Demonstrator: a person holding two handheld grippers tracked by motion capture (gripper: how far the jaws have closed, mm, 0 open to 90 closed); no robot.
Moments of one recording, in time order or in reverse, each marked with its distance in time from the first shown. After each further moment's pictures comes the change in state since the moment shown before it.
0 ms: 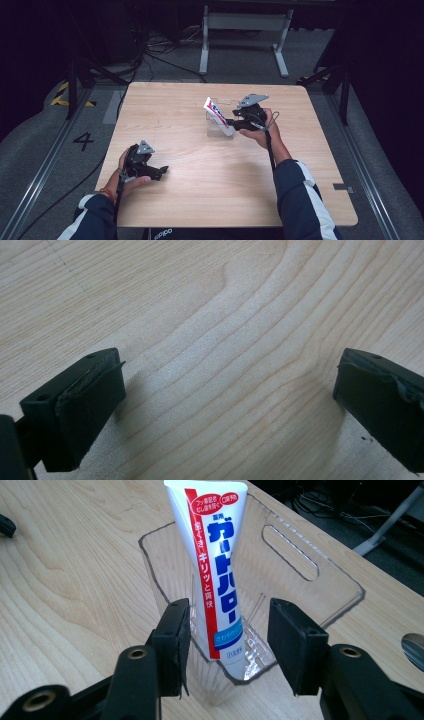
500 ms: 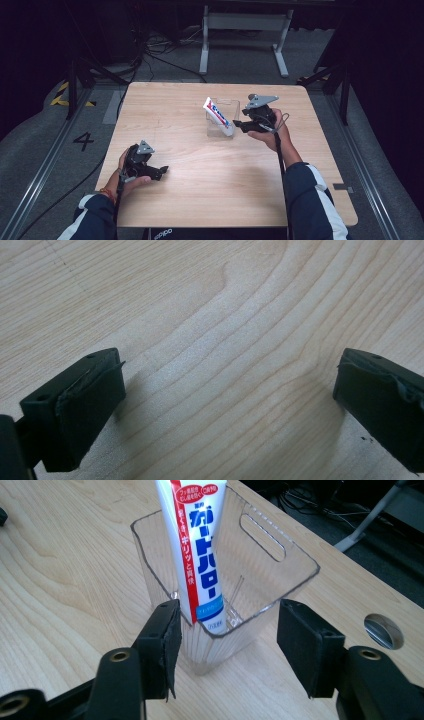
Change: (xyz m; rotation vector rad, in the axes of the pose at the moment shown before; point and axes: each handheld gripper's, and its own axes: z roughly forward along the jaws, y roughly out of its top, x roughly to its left) left arm 0.000 0.000 0.000 0.000 0.000 -0.001; right arm -0.003 -0.006 -0.028 0.018 -0.052 -0.013
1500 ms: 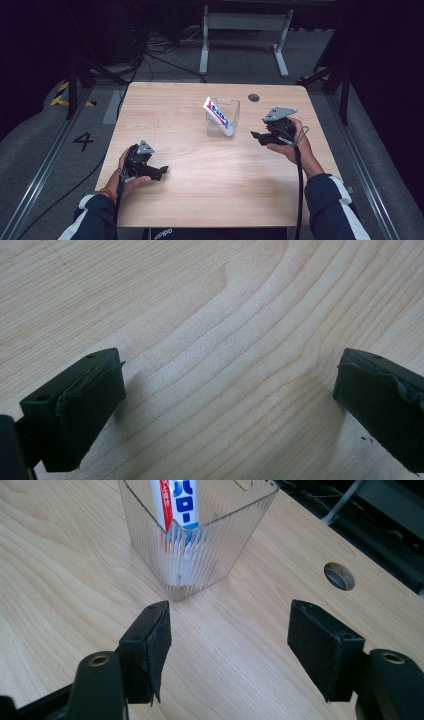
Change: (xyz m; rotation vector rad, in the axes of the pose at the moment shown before) left arm 0.000 0.000 0.000 0.000 0.004 0.005; right arm -0.003 -0.042 -0.043 0.067 -0.081 -0.032
